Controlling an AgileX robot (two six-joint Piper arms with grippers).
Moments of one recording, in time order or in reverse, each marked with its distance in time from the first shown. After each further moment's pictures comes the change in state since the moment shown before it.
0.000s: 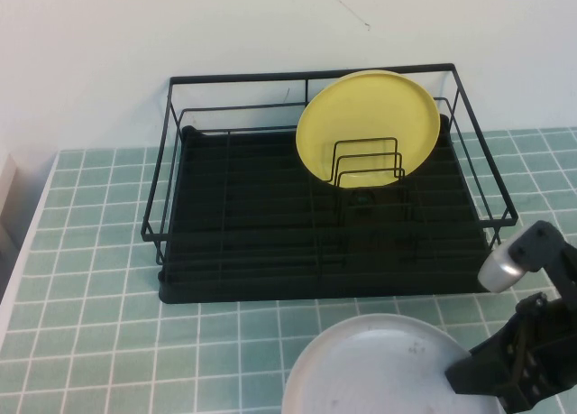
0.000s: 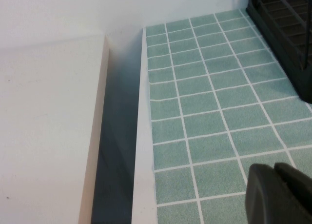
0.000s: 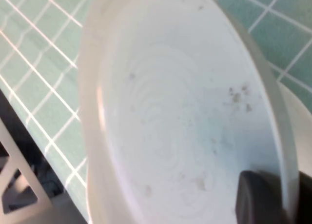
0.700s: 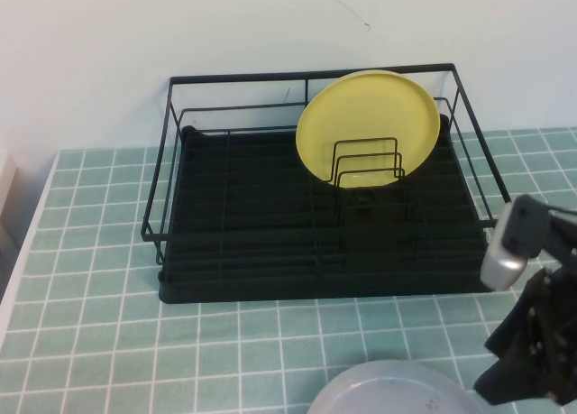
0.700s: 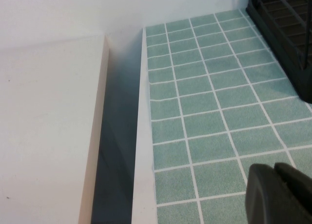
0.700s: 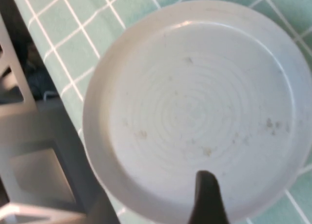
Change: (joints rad) right arm 0.000 0.048 -0.216 -0.303 0.268 0.027; left arm 0.000 0.000 0.000 0.000 0.000 0.000
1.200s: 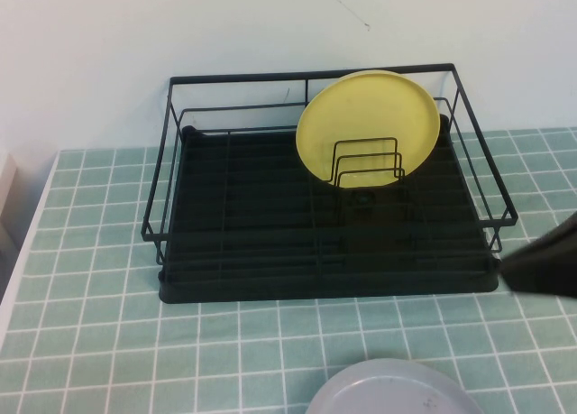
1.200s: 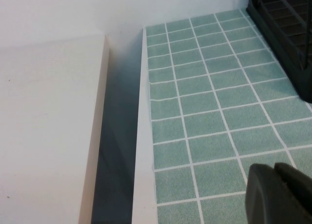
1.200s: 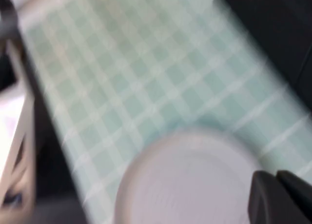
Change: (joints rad) right arm 0.000 -0.275 -0.177 0.072 0.085 0.156; left arm 0.000 0.000 0.000 0.000 0.000 0.000
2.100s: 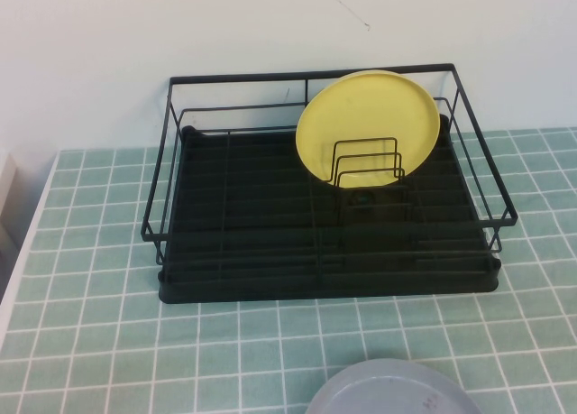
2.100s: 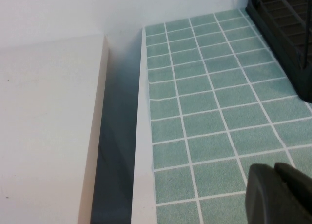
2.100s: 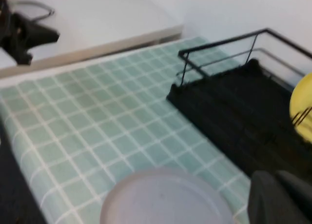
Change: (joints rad) right arm 0.000 -0.729 0.320 -0.007 -0.166 0.007; left arm 0.000 0.000 0.000 0.000 0.000 0.000
